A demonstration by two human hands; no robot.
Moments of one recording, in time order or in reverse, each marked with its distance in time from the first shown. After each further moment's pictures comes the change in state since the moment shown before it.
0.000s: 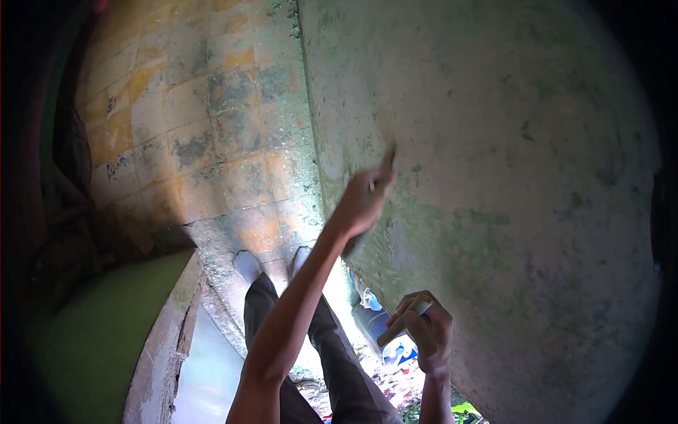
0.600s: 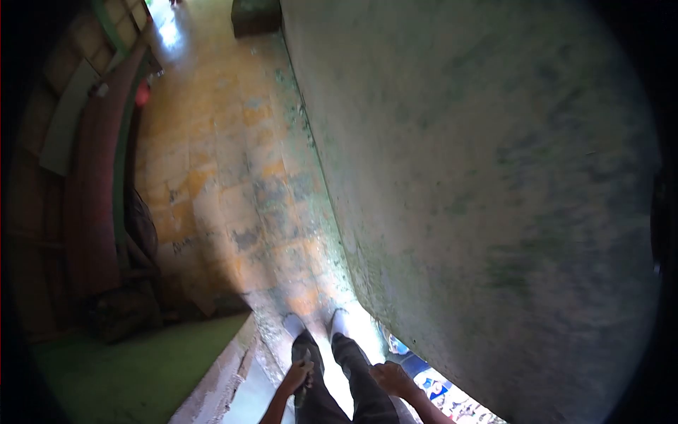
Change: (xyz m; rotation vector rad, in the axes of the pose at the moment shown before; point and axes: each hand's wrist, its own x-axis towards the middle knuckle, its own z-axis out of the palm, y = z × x) left_hand -0.343 -0.100 -0.047 -0.185 0.297 -0.671; right_hand -0.109 0.075 -0.016 -0.865 -0.479 0.023
